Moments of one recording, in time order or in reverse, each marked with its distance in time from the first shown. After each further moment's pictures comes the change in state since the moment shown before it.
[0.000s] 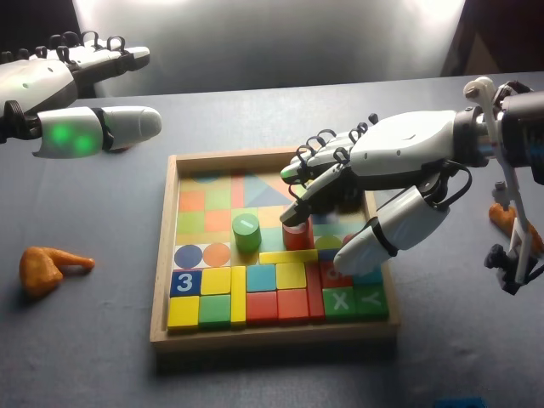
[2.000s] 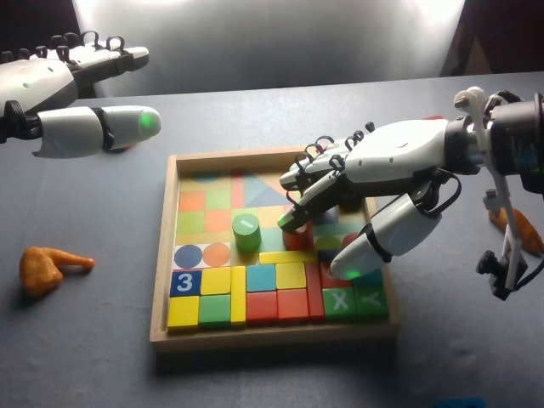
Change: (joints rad) left arm -0.001 0.000 0.000 0.001 0.000 0.000; right arm -0.023 -0.032 0.028 0.000 -0.014 0.014
